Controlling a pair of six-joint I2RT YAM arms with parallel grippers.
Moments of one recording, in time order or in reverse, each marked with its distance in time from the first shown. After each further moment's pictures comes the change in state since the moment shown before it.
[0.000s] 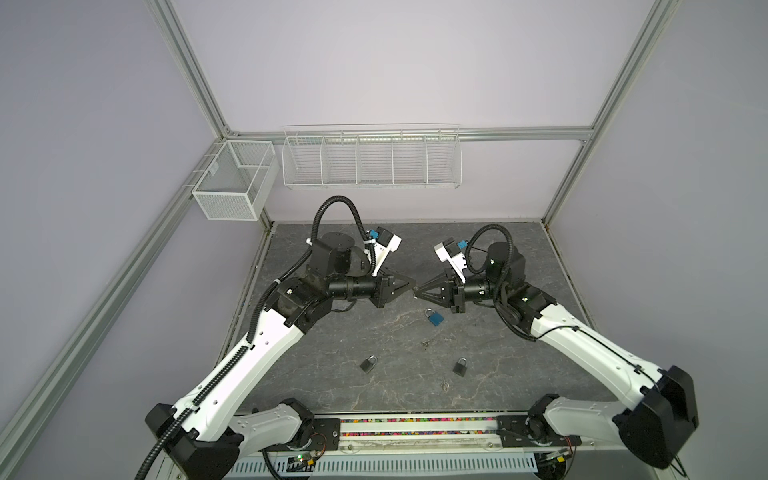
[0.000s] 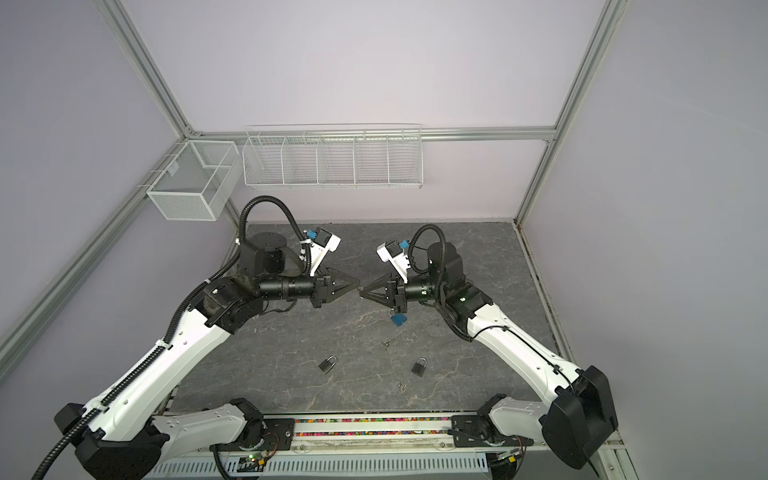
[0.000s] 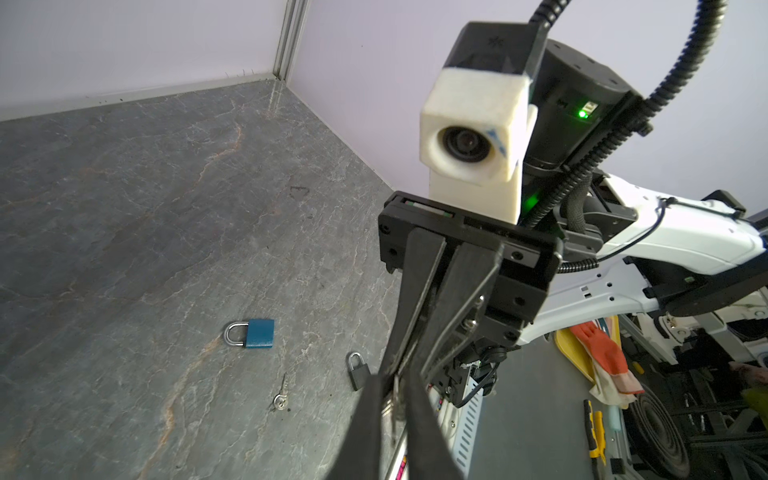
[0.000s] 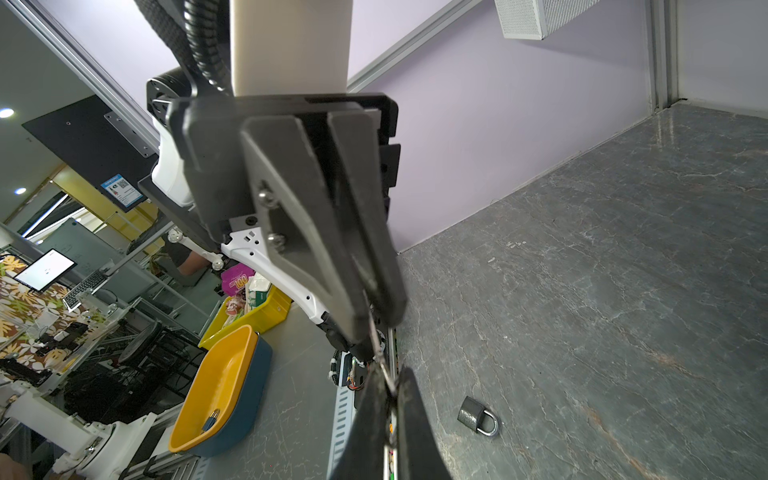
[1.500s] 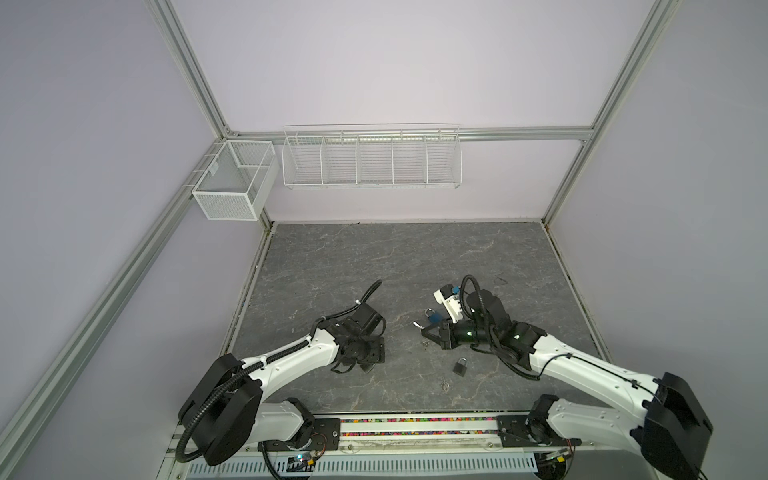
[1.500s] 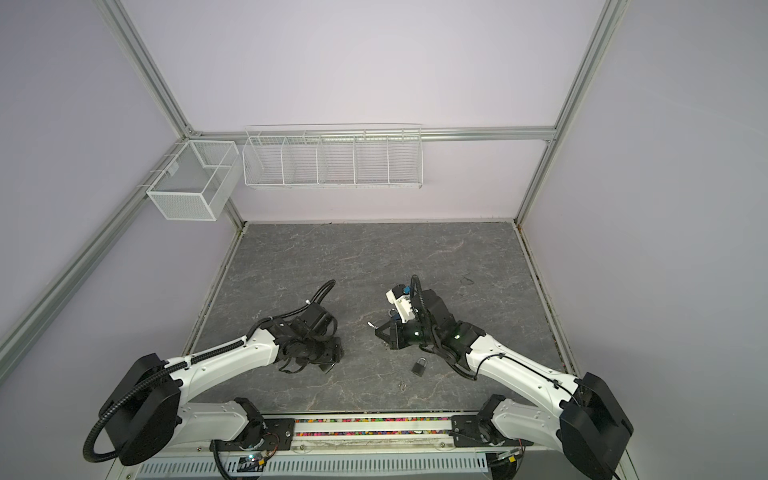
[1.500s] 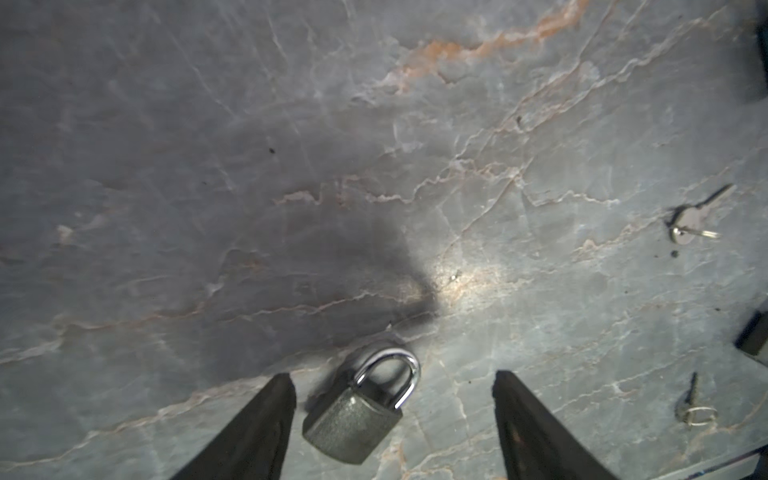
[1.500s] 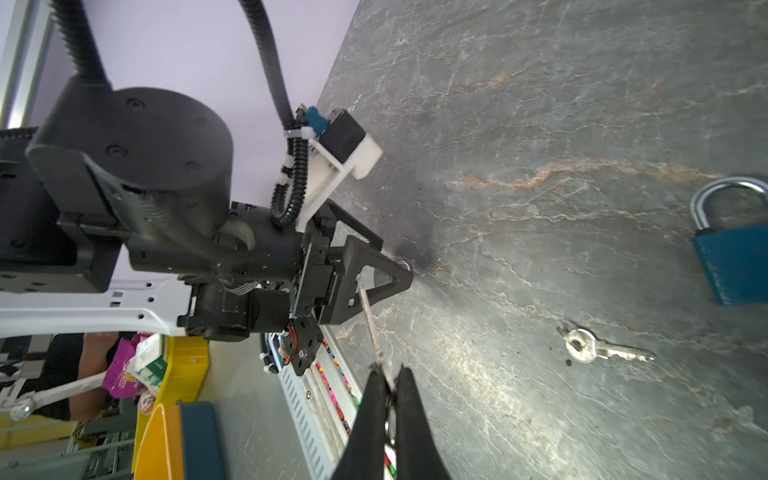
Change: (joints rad) left arm -0.102 0.132 -0.652 -0.026 -0.560 -0.421; right arm 0.176 -0.117 -0.361 -0.156 0.570 0.274
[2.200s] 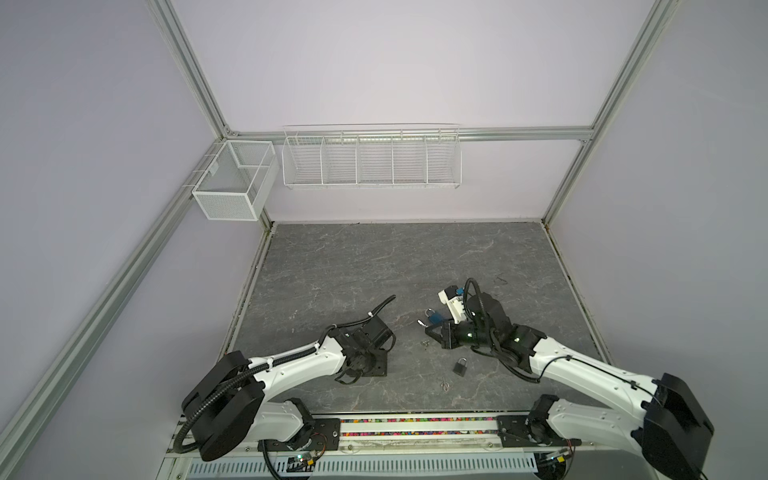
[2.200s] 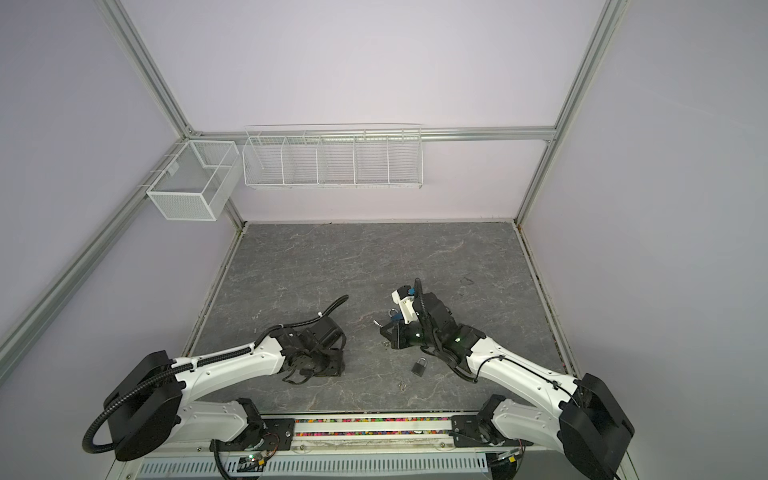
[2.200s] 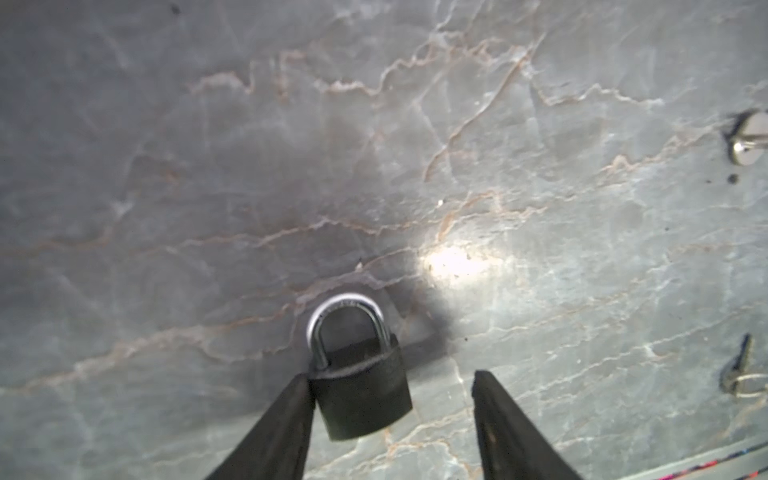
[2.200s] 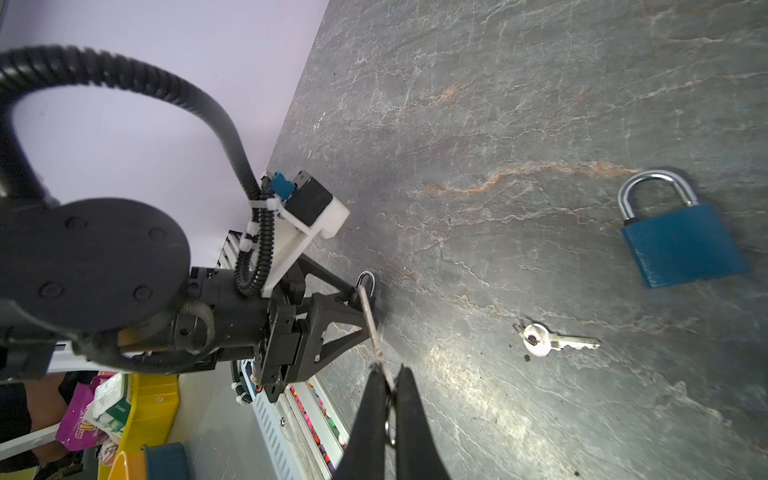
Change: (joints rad) left arm -0.160 0.021 -0.008 -0.039 -0.060 -0.114; right arm 0.000 -0.008 -0.020 0.005 0.090 0.015
